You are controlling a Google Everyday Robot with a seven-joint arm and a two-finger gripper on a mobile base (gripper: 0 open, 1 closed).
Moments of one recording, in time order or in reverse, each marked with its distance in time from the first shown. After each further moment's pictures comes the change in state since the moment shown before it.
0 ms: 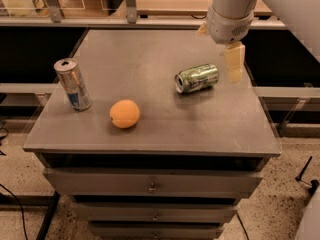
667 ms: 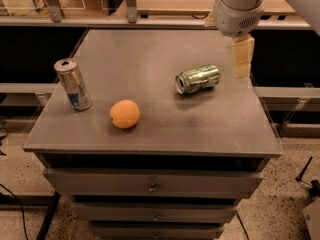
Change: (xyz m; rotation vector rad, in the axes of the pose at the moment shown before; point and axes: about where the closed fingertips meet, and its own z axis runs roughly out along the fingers) arm 0.013 0.012 -0.035 0.068 0.087 0.079
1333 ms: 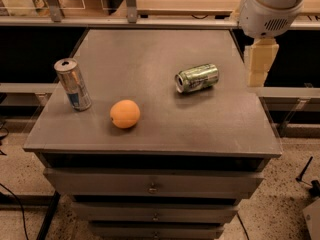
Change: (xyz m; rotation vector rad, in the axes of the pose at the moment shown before) arm 0.009 0.049 -0.044 0.052 -0.040 0.249
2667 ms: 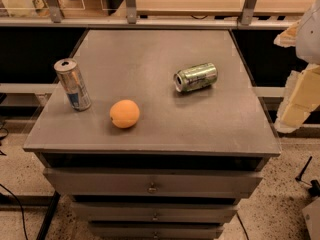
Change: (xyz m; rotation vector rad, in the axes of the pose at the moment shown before) arm 0.022 0.102 -0.049 -0.086 -0.147 0.299
